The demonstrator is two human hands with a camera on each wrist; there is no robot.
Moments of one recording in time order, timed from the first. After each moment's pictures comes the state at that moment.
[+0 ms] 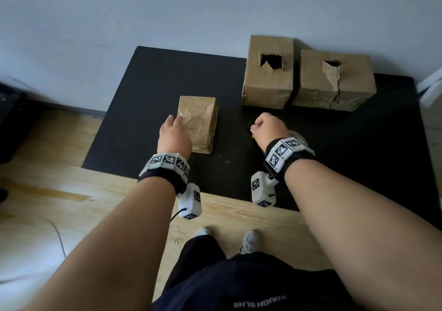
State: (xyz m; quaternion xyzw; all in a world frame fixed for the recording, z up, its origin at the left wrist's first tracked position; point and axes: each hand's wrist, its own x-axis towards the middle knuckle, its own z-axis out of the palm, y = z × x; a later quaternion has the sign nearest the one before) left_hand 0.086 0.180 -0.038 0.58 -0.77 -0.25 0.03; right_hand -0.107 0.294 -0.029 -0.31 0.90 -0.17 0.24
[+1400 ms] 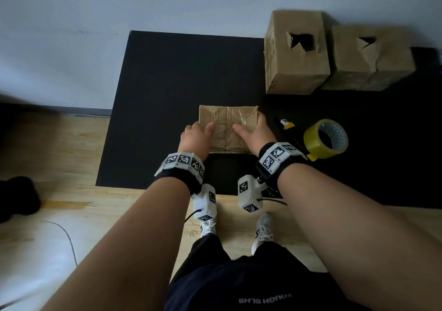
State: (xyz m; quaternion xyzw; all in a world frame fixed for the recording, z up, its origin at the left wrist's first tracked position) left_hand 0.102 0.109 -0.080 0.52 -0.76 -0.37 -0.09; right_hand -0.020 0.221 -0.072 -0.14 0.85 -0.33 0.39
